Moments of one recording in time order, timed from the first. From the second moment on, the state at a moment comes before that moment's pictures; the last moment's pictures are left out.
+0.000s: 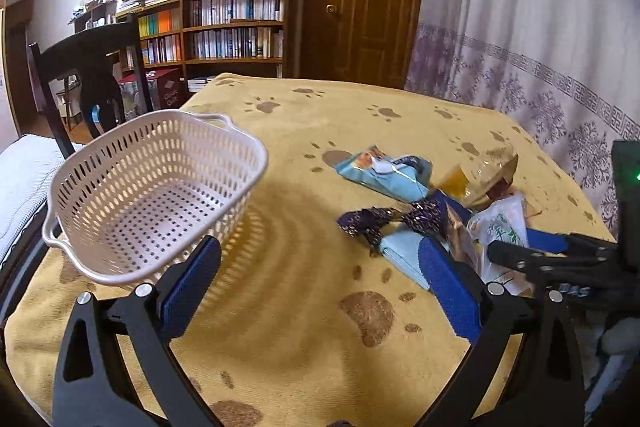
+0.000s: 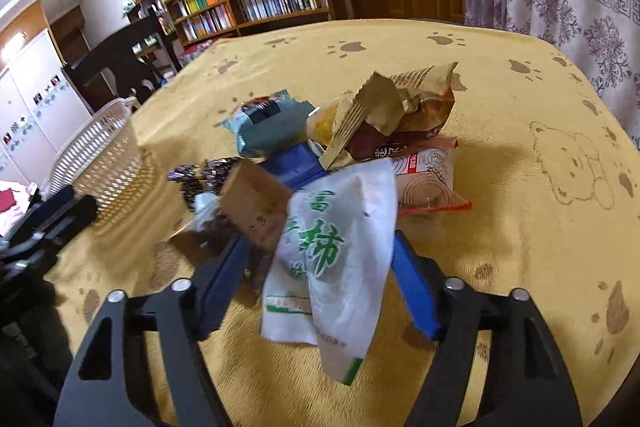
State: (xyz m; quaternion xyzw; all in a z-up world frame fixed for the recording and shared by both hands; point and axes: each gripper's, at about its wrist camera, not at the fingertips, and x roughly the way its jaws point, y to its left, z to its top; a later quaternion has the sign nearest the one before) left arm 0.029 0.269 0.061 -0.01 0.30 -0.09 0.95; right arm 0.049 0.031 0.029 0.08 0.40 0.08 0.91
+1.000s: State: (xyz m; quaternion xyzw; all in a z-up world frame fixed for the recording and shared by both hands) left arm 0.023 0.226 0.047 0.05 0.32 -0.11 0.94; right arm 0.040 0.012 0.029 0.10 0.40 0.09 0.91
